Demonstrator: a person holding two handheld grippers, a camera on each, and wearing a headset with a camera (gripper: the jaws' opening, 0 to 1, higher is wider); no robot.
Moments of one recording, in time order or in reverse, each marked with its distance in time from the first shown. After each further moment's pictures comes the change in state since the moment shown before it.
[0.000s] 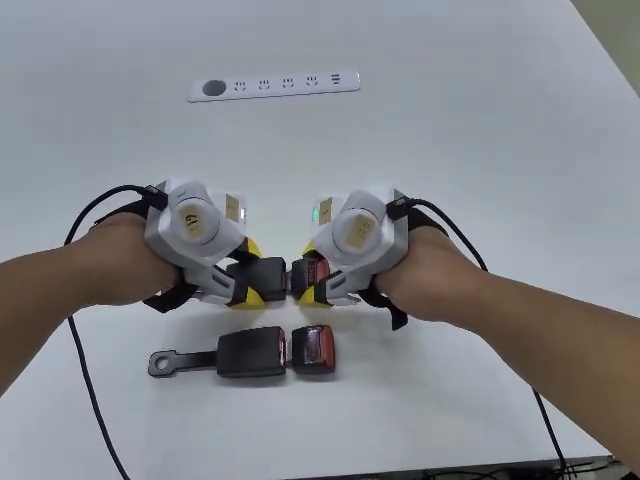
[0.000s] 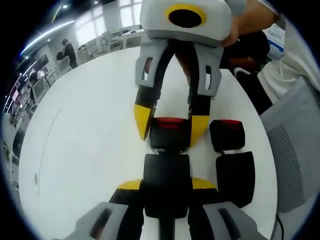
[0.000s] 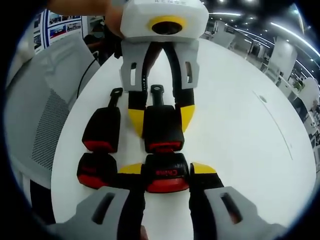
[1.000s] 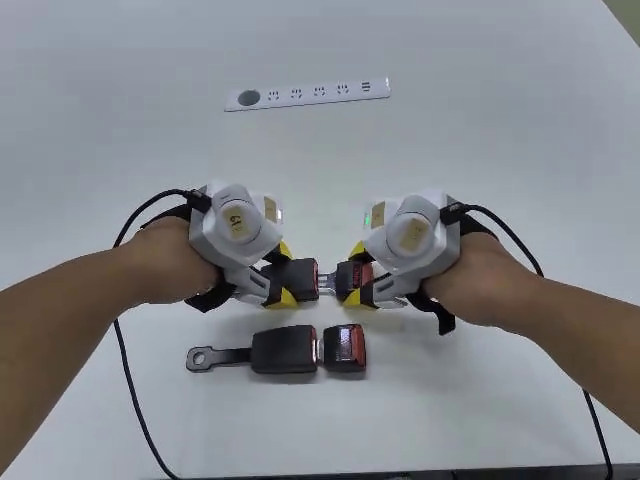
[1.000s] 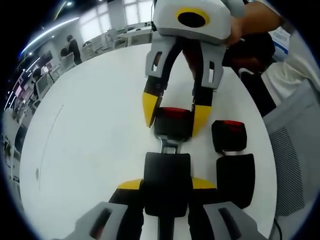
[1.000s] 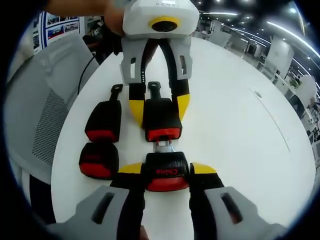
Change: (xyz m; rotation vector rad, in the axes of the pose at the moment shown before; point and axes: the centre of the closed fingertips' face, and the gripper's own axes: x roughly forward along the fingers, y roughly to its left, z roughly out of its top) left arm 0.000 -0.003 -0.005 -0.027 0.019 0.028; right arm -0.007 0.002 -0.015 0.019 -0.004 -0.023
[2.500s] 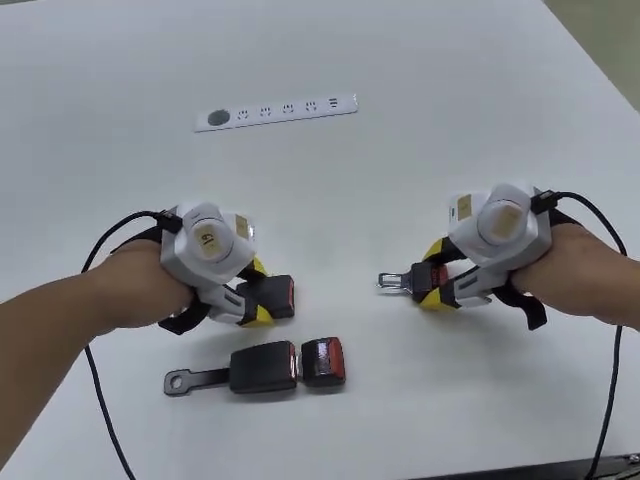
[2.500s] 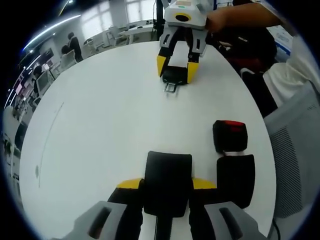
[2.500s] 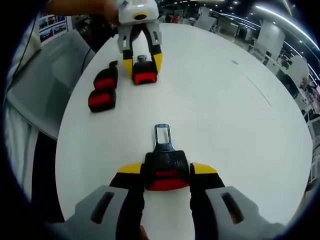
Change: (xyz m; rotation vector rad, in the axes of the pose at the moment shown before) left arm 0.000 0.004 -0.002 -0.017 0.018 0.004; right arm -0.075 -0.025 -0.096 0.093 0.102 -0.041
